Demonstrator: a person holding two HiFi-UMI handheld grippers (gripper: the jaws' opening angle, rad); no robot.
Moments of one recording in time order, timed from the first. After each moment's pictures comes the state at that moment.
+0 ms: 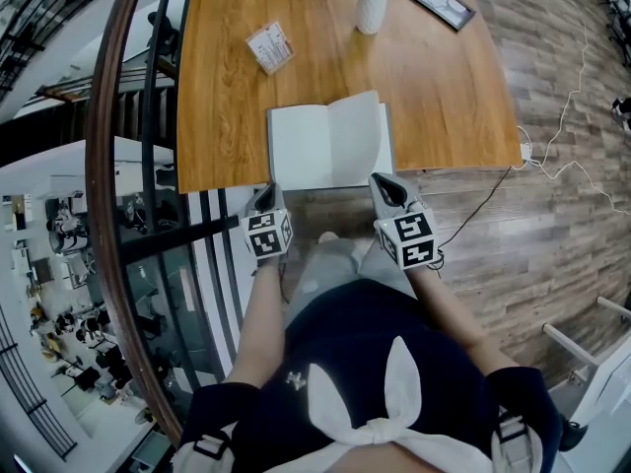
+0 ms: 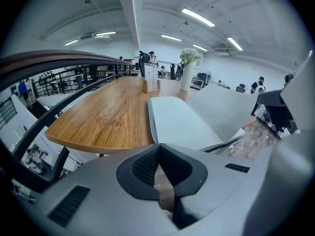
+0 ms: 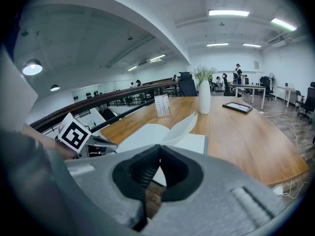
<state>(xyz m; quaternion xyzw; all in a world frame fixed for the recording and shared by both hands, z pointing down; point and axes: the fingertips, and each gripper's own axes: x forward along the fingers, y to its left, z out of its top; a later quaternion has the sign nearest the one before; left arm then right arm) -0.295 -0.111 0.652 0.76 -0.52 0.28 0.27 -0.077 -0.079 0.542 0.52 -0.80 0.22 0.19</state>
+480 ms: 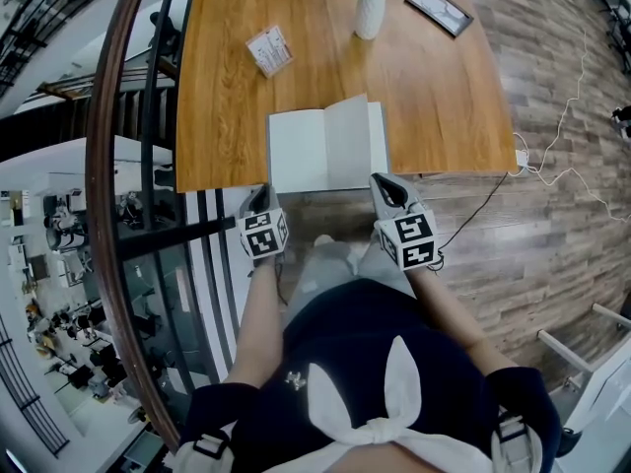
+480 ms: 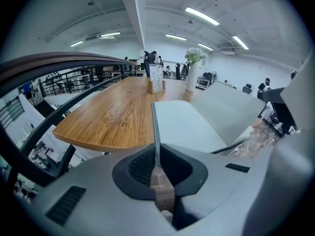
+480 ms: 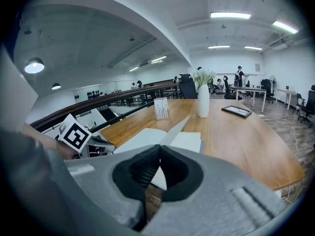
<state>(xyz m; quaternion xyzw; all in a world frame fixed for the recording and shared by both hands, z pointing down) -0.301 -0.110 0.647 0.74 -0.55 0.28 0.28 -0.064 -0.080 0.528 0.52 -0.81 0.20 0.19</state>
